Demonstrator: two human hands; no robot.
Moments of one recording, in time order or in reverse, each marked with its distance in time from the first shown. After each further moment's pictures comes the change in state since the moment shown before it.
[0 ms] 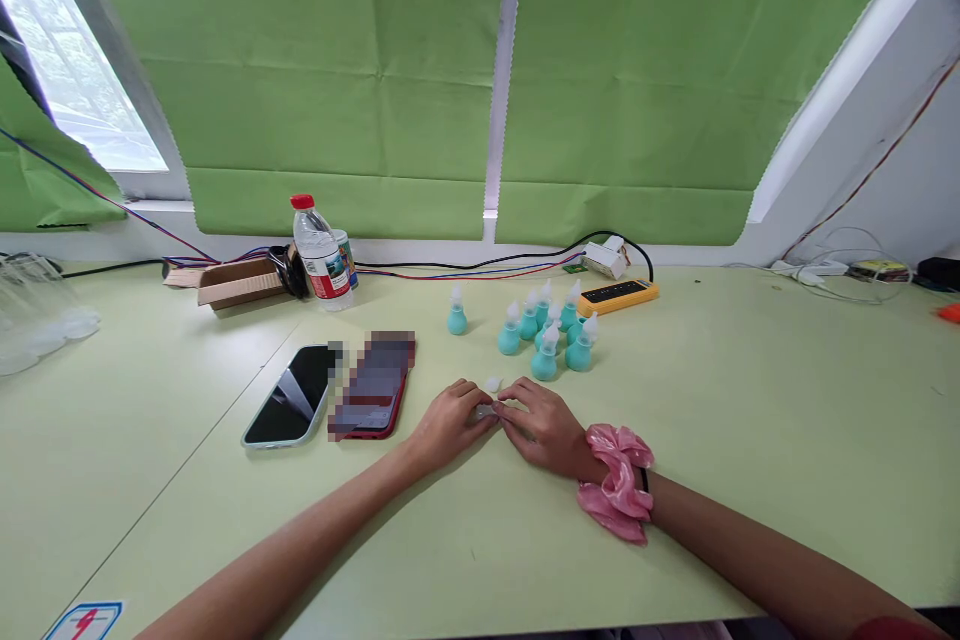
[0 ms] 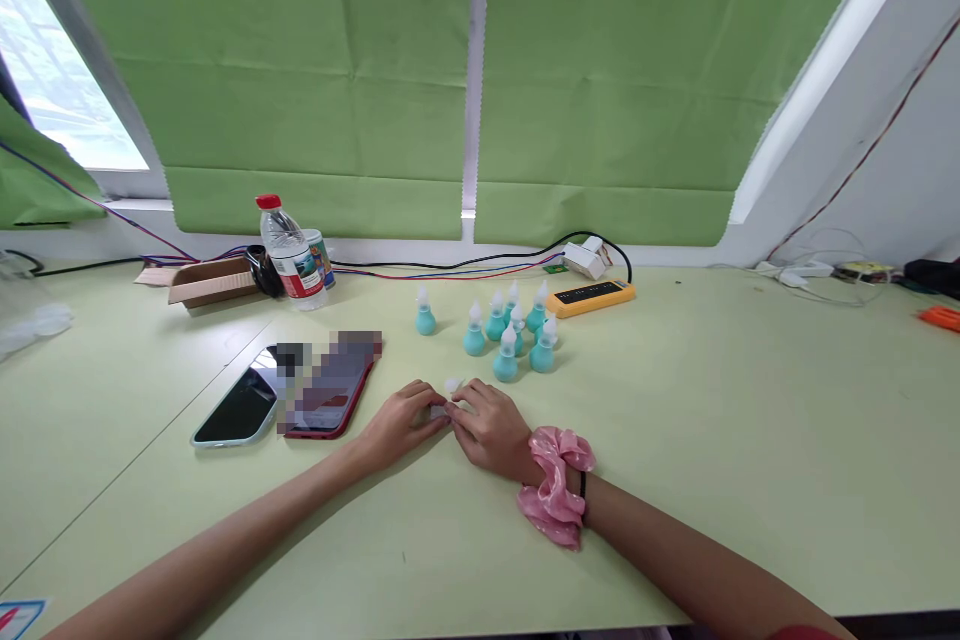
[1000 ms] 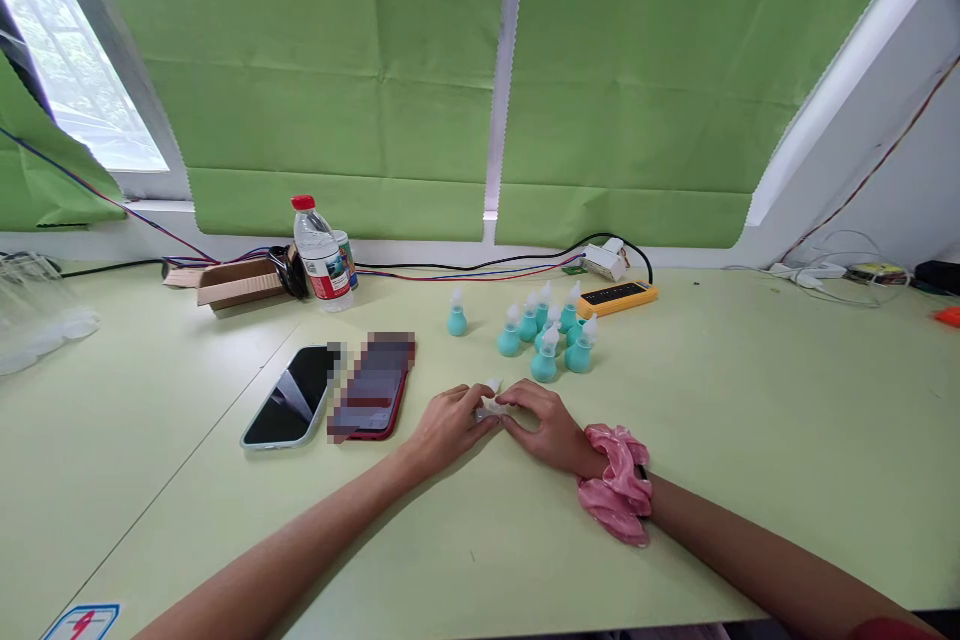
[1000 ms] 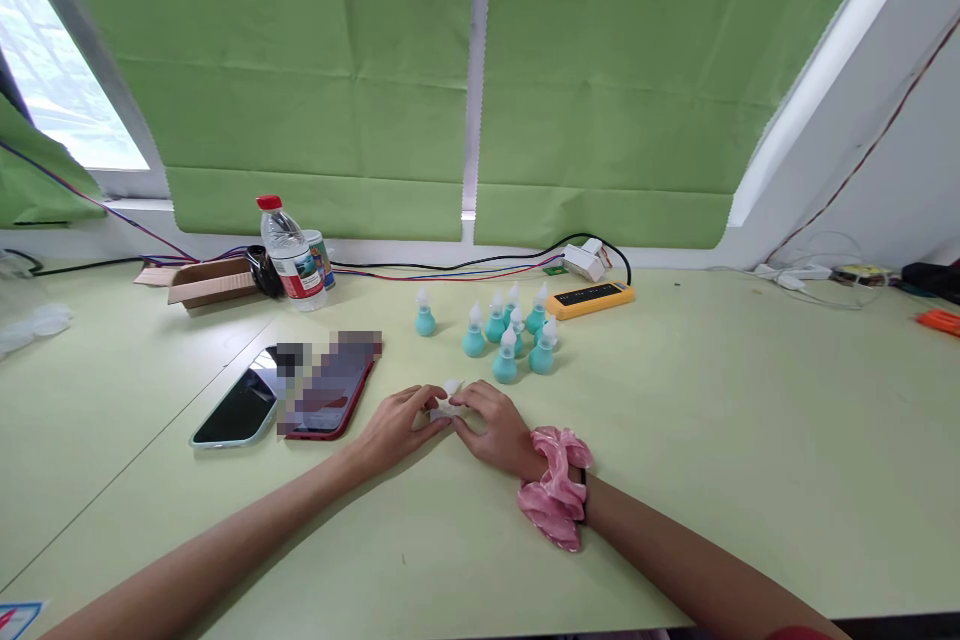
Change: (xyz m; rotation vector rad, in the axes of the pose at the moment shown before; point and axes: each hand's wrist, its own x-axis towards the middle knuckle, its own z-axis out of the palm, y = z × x) left_hand -0.002 0.003 0.001 0.099 0.018 -0.040; right_hand 0.001 0.000 0.002 0.305 0.091 0.228
